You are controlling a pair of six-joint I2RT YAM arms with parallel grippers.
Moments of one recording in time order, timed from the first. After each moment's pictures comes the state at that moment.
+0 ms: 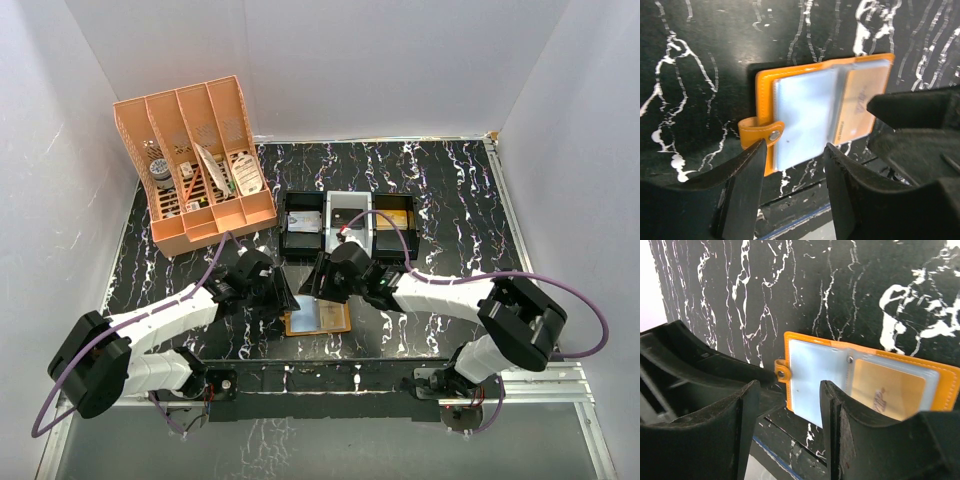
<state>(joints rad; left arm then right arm) -0.73 1.16 0.55 -0.34 0.14 -0.96 0.90 1.45 0.72 0.05 -0.05 1.04</state>
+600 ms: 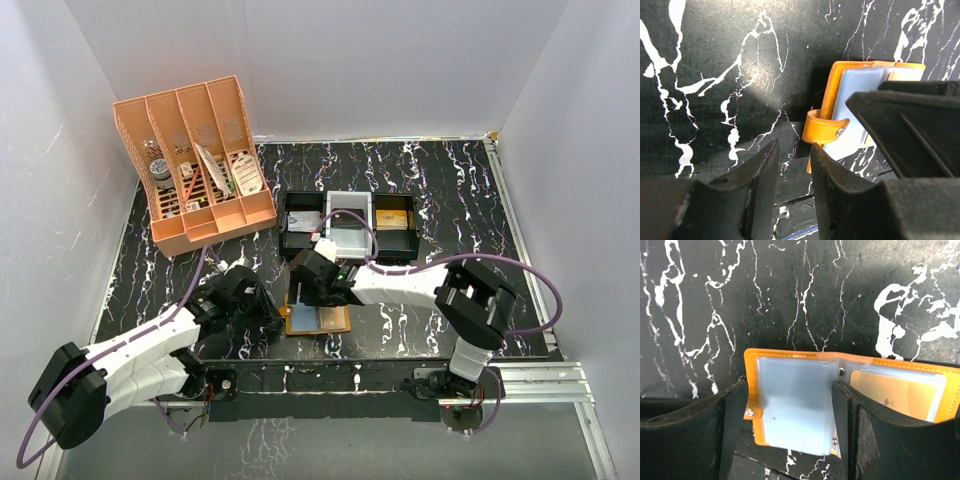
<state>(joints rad) -0.73 0.99 0.41 -0.39 0.00 -1.04 1.05 1.71 1.03 -0.29 0.20 1.01</state>
